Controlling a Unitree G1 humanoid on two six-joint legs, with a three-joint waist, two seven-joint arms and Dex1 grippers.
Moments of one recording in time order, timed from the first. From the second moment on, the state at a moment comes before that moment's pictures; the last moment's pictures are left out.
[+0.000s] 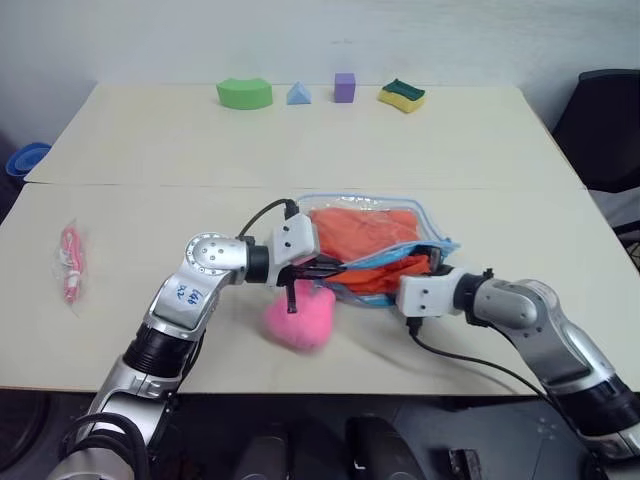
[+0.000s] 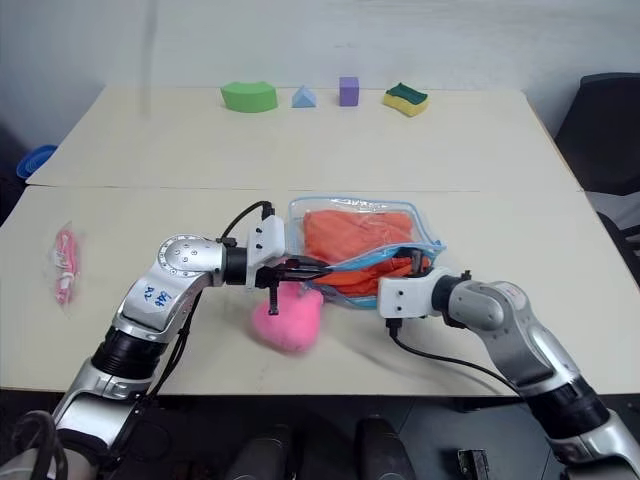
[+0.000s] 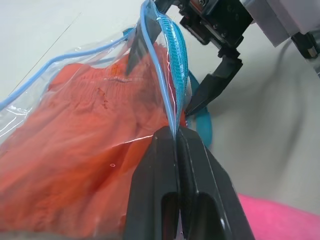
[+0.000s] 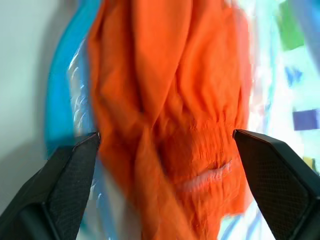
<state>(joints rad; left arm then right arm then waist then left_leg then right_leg) -0.63 0.47 -0.24 -0.07 -0.20 0.38 -0.98 -0.37 -0.74 0.28 -0.19 -0.35 -0.02 0.73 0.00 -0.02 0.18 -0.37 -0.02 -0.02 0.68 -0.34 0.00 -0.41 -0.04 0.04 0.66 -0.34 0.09</state>
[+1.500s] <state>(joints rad) -0.70 0.37 -0.31 0.13 -0.07 0.36 -0.75 -0.26 -0.88 0.28 -0.27 -0.35 -0.38 0.79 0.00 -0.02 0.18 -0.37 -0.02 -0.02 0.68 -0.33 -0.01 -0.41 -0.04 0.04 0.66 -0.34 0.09</state>
